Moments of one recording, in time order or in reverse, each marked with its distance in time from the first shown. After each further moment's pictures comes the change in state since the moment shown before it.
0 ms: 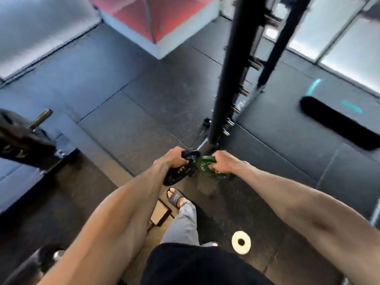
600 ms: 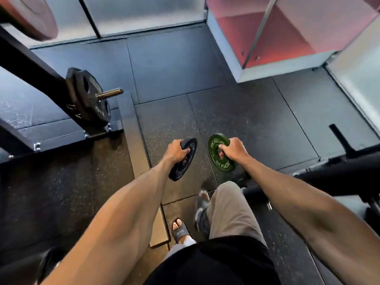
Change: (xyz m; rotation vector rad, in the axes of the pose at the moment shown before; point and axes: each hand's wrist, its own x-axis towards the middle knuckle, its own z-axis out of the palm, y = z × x) left_hand 0.080 -0.175 -0.229 -0.666 0.539 -0.354; right_hand 0.269 -0.275 -0.133 0.048 0.116 -0.177
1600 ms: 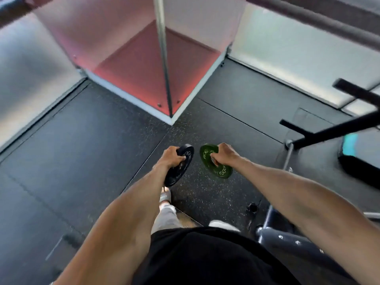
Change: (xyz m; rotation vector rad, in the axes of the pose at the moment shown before) left_hand 0.561 0.421 -0.026 0.498 -0.551 0.378; right_hand 0.486 -0.020 -0.250 0.157 0.141 0.452
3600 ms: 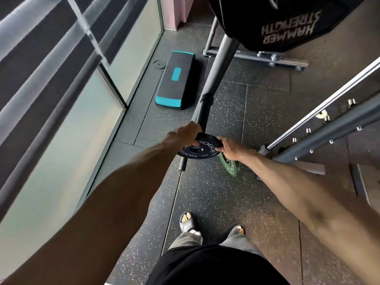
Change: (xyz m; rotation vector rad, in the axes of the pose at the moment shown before) left_hand 0.407 0.801 0.252 1.397 -1.076 1.826; right_hand 0.212 0.277 -0.423 0.945 0.734 1.159
